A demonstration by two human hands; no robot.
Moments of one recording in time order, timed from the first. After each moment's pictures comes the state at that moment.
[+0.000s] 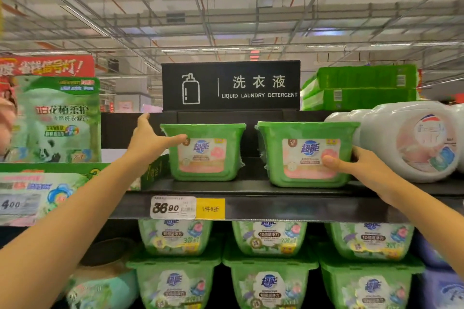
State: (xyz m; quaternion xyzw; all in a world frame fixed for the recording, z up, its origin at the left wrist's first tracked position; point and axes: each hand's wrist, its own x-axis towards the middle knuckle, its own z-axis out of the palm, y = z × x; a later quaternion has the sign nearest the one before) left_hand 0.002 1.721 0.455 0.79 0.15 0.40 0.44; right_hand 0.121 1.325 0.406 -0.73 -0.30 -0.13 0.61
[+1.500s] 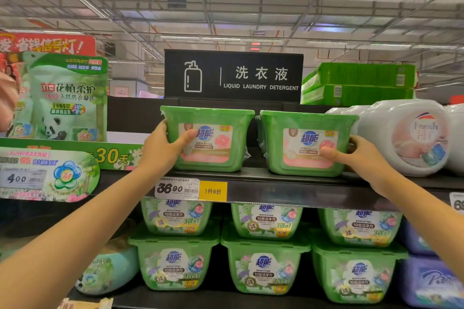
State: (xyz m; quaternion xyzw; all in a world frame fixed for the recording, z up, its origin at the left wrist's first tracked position) left_hand -0.007 1.701 0.405 0.77 0.01 0.46 0.45; right_hand 0.117 1.329 0.406 -0.75 -0.25 -0.21 0.58
